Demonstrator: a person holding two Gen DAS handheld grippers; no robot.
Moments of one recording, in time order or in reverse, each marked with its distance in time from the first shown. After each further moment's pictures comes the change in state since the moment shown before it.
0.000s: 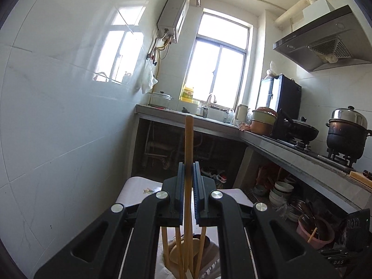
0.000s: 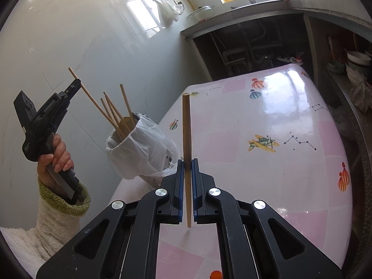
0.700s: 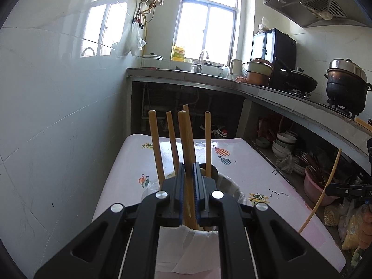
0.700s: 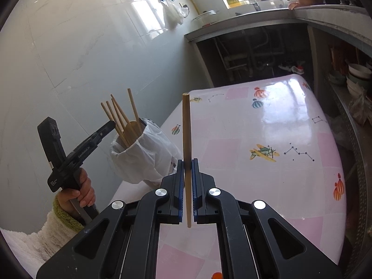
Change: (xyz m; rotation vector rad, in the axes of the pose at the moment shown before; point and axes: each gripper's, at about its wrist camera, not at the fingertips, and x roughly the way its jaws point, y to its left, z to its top) left arm 0.015 0.000 -0.068 0.099 0.239 -0.021; right arm -0.015 0.022 0.015 -0.053 -0.035 -0.014
